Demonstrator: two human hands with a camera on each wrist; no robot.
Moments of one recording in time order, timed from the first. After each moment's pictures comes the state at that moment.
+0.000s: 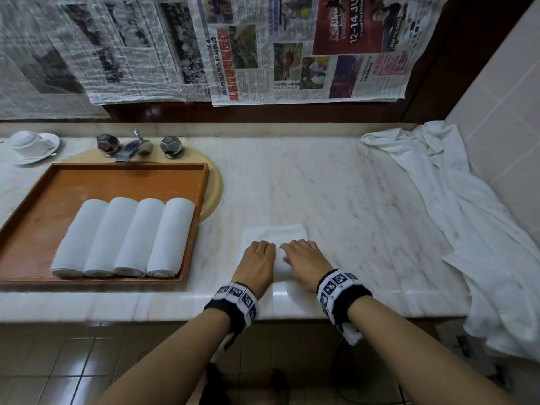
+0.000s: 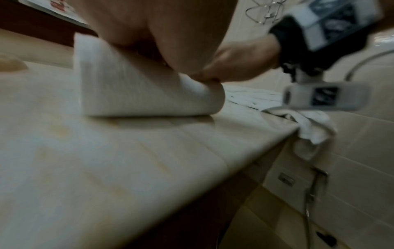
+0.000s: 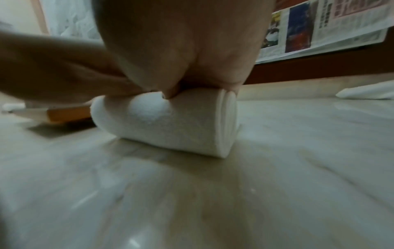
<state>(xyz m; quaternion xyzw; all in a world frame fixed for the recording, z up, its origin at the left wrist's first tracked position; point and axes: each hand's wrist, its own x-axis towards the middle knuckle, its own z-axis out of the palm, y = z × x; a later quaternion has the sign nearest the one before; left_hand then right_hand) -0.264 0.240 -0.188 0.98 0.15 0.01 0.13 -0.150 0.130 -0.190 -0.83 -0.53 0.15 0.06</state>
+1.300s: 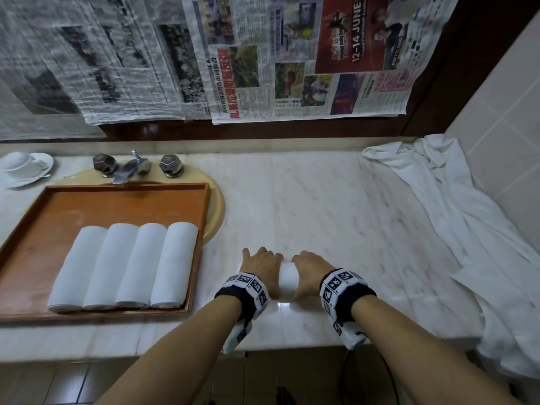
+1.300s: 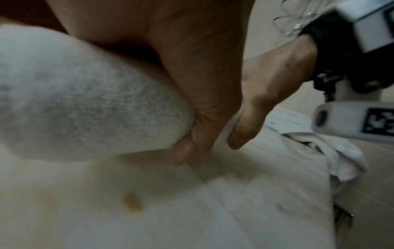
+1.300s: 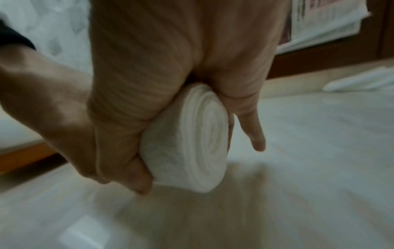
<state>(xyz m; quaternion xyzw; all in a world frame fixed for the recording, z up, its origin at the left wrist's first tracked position) -0.214 0.282 -0.172 0.96 0.16 -0.21 0.05 -0.127 0.168 -0.153 -0.85 -0.41 0.32 -0.04</state>
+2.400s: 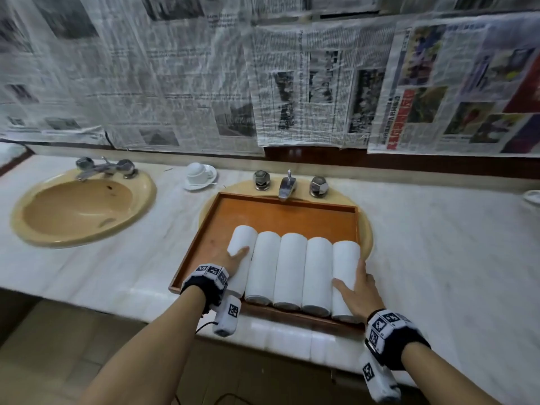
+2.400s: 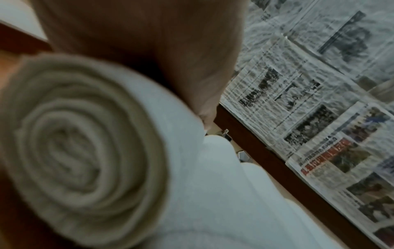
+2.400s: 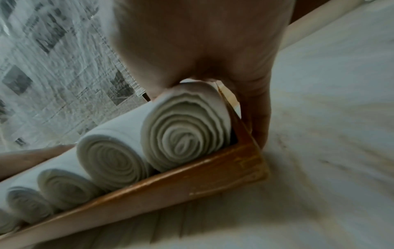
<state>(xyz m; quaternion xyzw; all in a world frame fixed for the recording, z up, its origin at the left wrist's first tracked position) -0.515 0.622 -0.130 0.74 0.57 -0.06 0.36 -0.312 0.368 -0.187 -0.88 -0.22 0.32 0.29</state>
